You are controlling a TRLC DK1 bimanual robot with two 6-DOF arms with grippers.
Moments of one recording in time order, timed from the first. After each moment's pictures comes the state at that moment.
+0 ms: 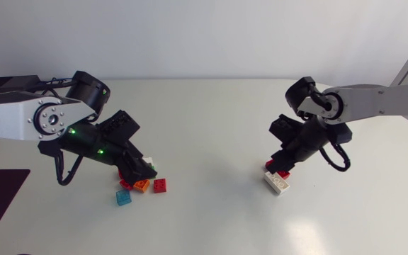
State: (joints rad) left arm -0.30 1.46 0.91 -0.54 0.36 0.50; right arm 0.23 1.65 1.06 -0.65 -0.08 -0.38
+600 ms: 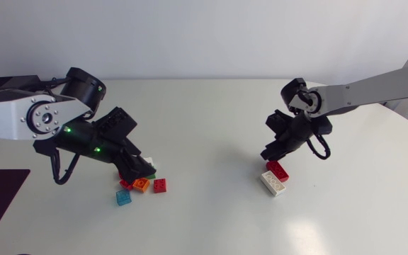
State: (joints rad) left arm -0.29 1.44 0.91 -0.54 0.36 0.50; right arm 0.15 1.90 1.21 -0.56 -0.10 -0.38
